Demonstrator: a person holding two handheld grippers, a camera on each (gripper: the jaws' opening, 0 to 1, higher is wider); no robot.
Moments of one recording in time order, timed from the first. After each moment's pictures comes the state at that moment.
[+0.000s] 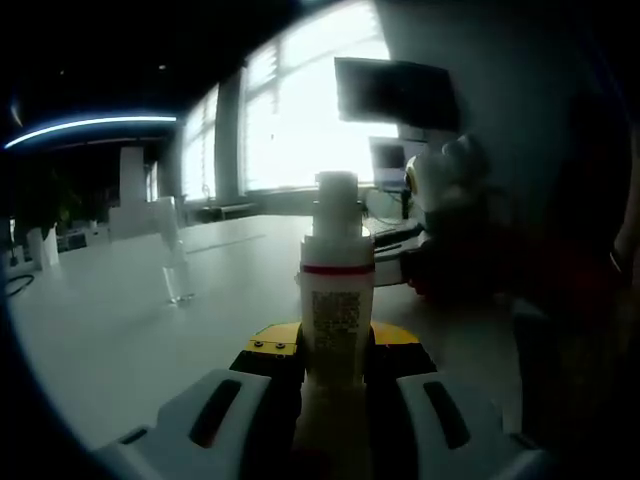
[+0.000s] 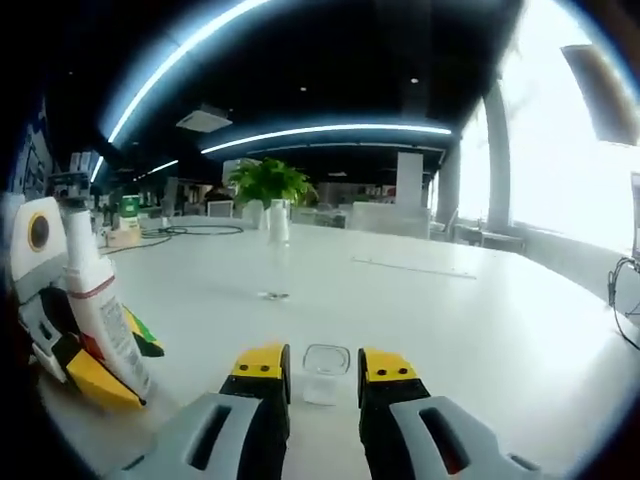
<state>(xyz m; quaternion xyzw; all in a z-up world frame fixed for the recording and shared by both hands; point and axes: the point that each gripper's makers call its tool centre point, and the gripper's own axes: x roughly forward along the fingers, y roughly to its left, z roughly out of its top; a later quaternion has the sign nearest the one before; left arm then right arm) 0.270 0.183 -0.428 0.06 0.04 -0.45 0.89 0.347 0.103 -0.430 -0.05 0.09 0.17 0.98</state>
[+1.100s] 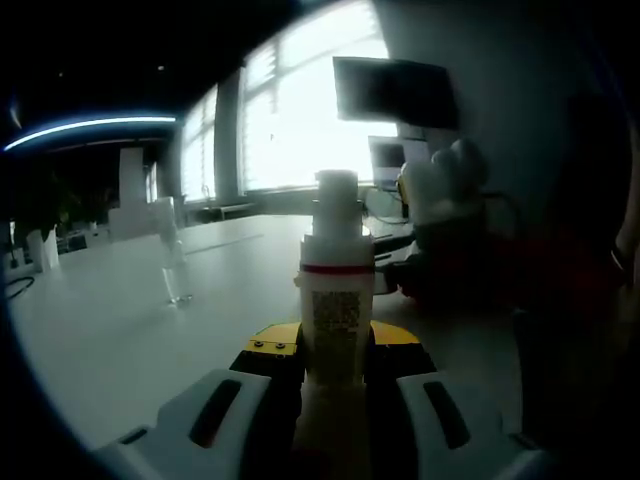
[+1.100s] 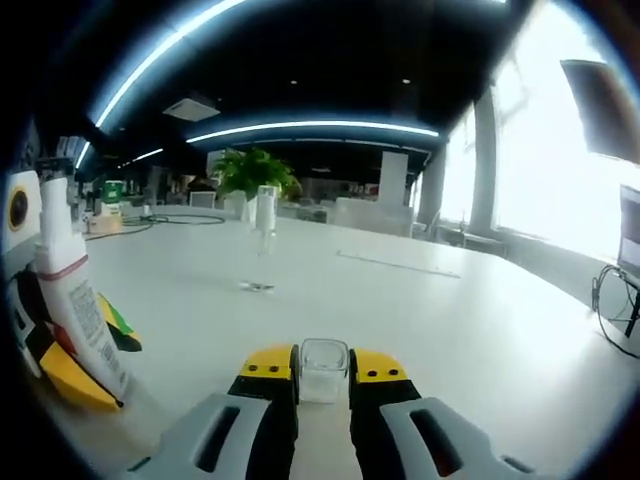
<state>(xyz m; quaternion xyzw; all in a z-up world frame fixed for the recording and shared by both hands) 0.269 0.182 -0.428 0.06 0.04 -0.45 0.89 0.355 0.095 -0.437 -0.08 0.09 0.12 0.99</state>
